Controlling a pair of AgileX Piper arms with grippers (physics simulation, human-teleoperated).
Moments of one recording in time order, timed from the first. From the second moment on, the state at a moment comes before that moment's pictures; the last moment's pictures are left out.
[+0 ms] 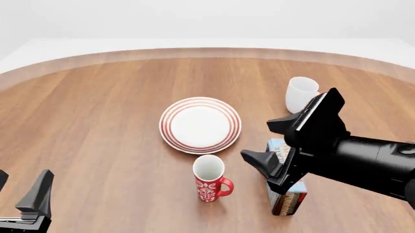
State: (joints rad) left arm 0.00 0.01 0.00 0.00 0.00; right arm 0.74 0.95 -0.74 0.37 -0.20
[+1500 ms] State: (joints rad) left arm 0.00 0.01 0.00 0.00 0.00; right arm 0.80 1.23 -0.63 0.19 -0.09
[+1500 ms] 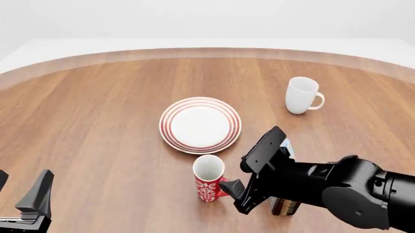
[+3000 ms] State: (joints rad) left arm 0.00 0.01 0.00 0.00 0.00; right arm 0.80 1.43 -0.56 0.01 -0.03
